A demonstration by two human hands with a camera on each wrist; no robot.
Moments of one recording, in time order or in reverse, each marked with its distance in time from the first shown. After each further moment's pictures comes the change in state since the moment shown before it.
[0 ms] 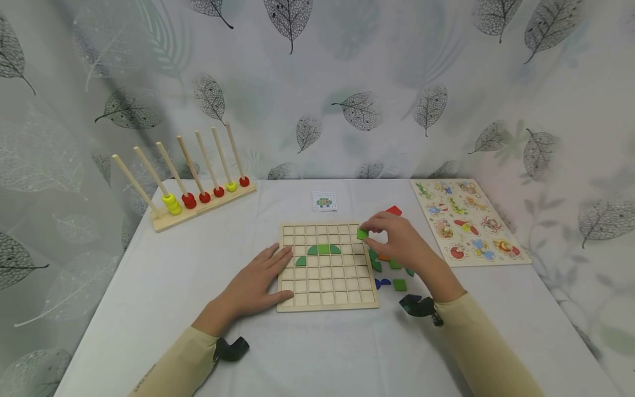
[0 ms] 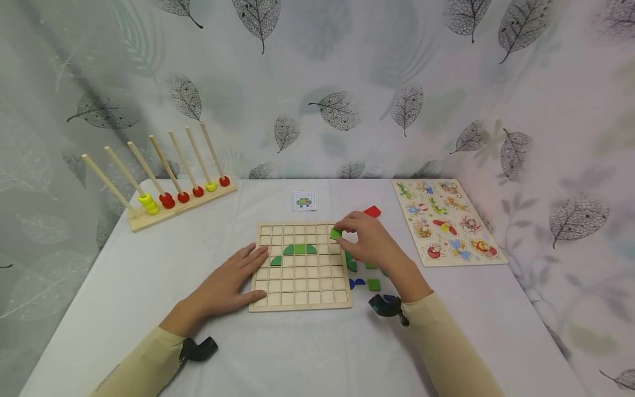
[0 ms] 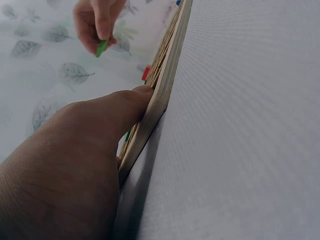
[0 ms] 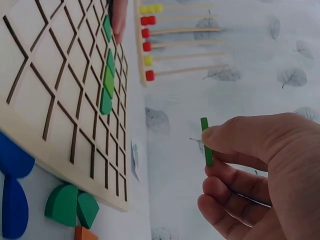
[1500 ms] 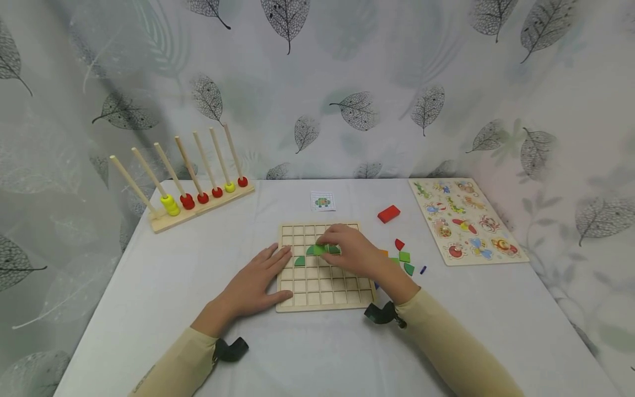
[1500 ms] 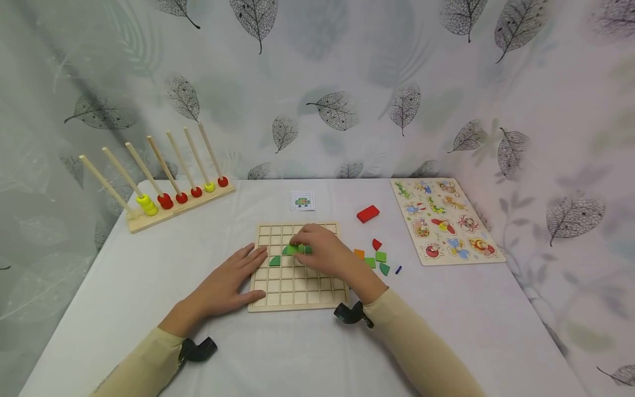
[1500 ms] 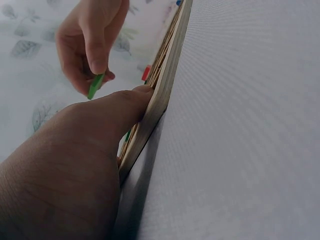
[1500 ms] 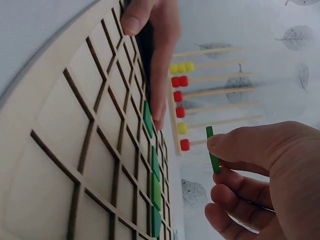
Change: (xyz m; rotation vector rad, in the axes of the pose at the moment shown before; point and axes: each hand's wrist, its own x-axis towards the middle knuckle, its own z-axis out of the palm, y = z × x) left_hand 0.000 0.000 0.000 -0.019 0.007 0.005; right_hand 0.031 -0.046 0.064 0.040 -0.144 -0.105
